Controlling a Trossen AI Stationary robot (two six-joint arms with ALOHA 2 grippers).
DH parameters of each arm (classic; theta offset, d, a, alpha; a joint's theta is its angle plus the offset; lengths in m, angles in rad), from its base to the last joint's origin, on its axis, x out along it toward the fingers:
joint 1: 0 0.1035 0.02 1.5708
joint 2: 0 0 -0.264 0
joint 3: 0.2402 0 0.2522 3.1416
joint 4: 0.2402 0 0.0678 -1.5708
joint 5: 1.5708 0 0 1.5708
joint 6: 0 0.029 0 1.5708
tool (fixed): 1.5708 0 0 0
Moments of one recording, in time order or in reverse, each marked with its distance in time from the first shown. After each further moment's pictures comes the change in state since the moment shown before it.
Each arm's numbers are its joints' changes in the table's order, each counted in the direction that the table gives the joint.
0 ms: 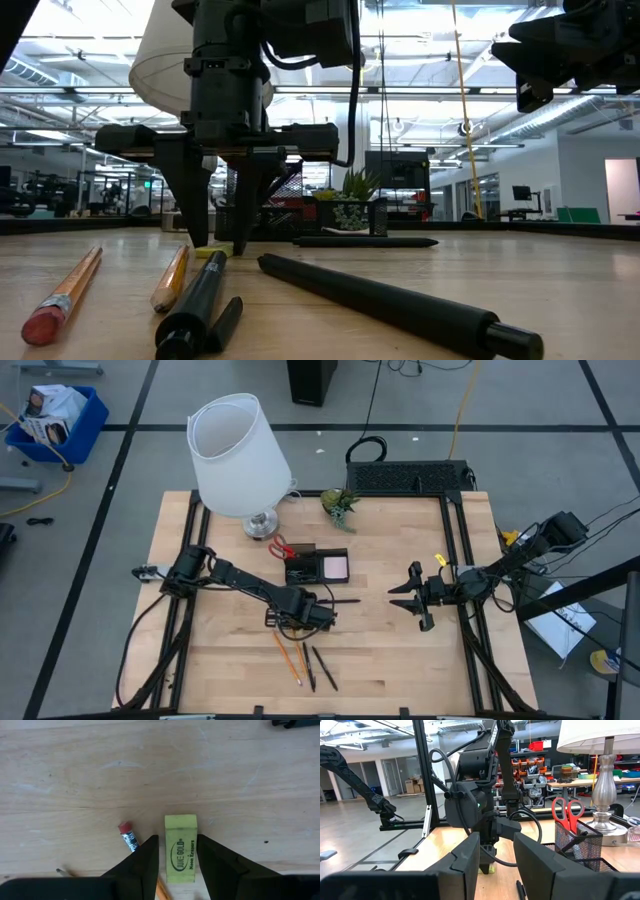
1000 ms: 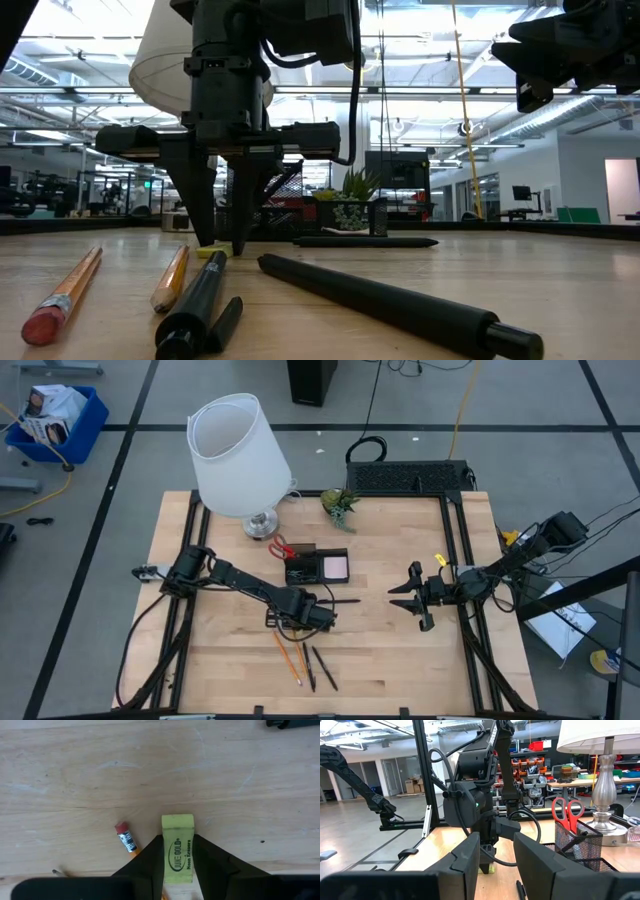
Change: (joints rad) left arm -0.004 0.000 0.000 -0.015 -0.016 -0.005; right arm 0.000 0.000 0.000 0.000 0.000 0.000
